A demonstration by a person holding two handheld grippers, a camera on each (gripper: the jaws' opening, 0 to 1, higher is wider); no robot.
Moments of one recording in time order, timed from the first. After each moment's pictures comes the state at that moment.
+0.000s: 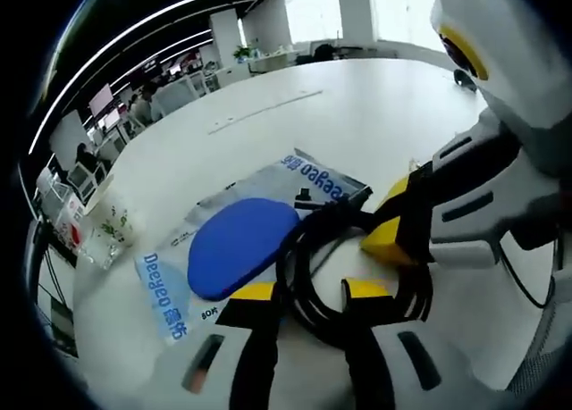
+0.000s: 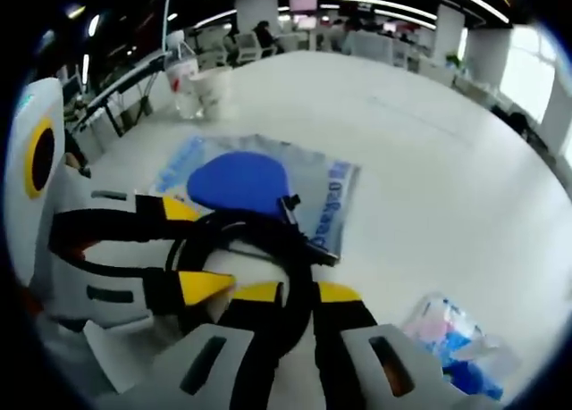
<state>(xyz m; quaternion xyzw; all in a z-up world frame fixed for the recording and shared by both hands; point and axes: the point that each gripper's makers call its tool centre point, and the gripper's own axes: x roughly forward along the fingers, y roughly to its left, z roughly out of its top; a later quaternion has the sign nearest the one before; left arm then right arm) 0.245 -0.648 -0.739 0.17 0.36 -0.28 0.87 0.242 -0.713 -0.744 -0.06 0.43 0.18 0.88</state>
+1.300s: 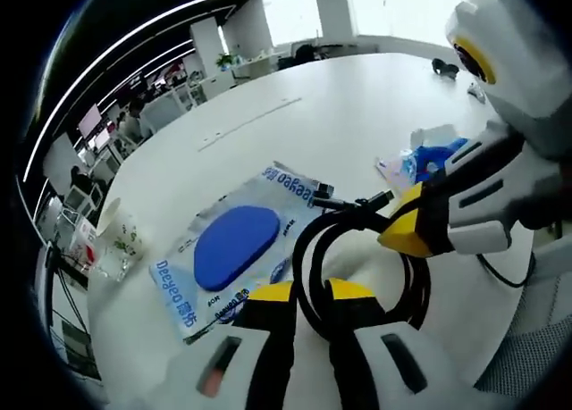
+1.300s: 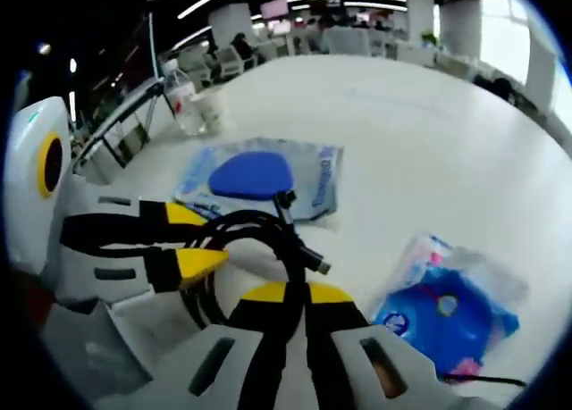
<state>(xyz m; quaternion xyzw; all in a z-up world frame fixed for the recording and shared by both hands) 0.206 -0.650 -0.712 0.22 0.34 -0.31 0.86 0.189 -0.716 -0.725 0.01 0.43 0.17 0.89</state>
